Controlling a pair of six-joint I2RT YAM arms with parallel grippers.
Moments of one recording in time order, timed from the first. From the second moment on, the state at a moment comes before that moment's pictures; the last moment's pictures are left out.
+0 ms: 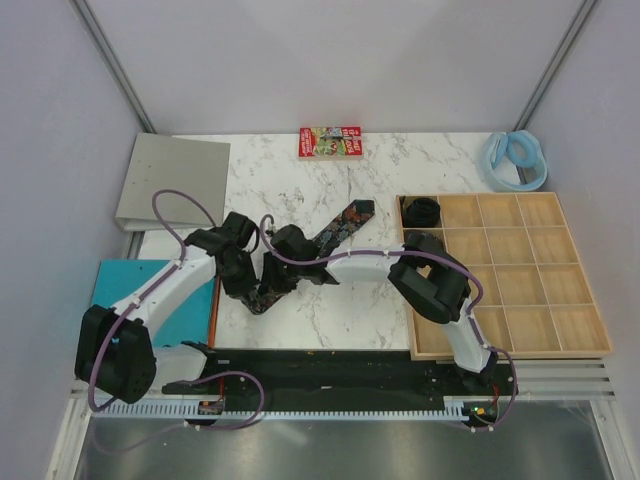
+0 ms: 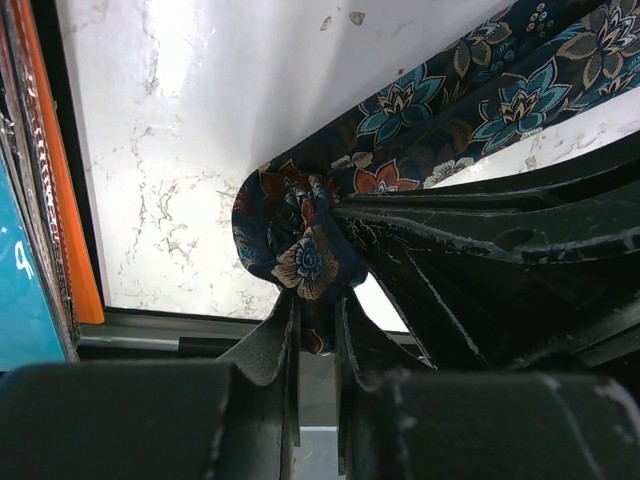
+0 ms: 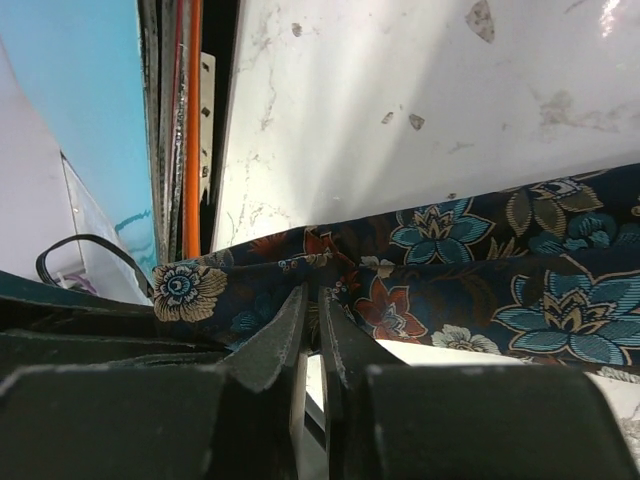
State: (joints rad) left arm -0.39 1.25 0.85 -0.95 -0.01 -0.69; right arm 1.03 2.11 1.39 -0.02 -0.30 0.91
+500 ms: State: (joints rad) left arm -0.49 1.48 0.99 -1.00 -0.05 -0.67; right arm 1.02 2.11 1.35 -0.03 -0.27 0.92
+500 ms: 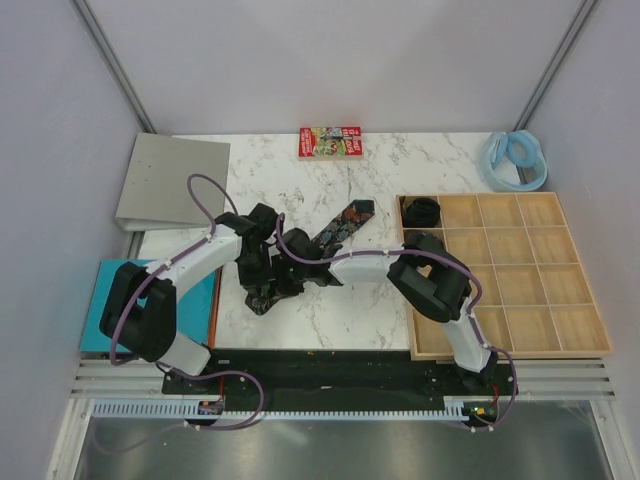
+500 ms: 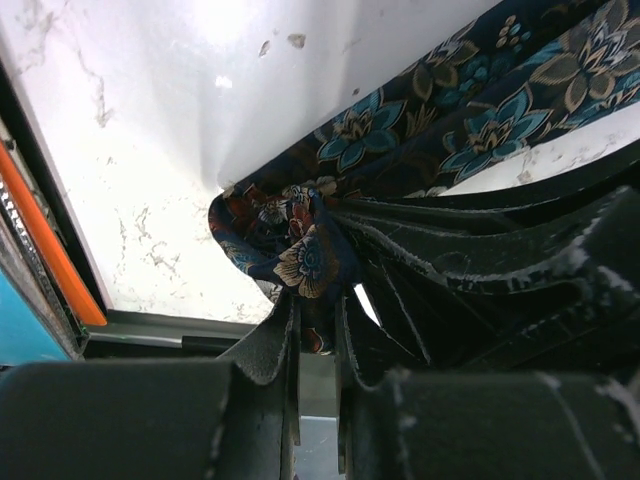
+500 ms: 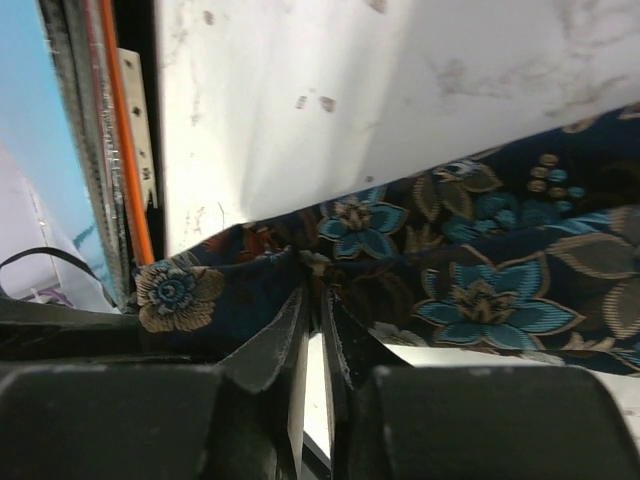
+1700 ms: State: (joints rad) left arm -0.58 1.57 1.10 -0.91 -0.09 -0.67; right arm 0.93 1.86 1.17 -0.21 -0.22 0.81
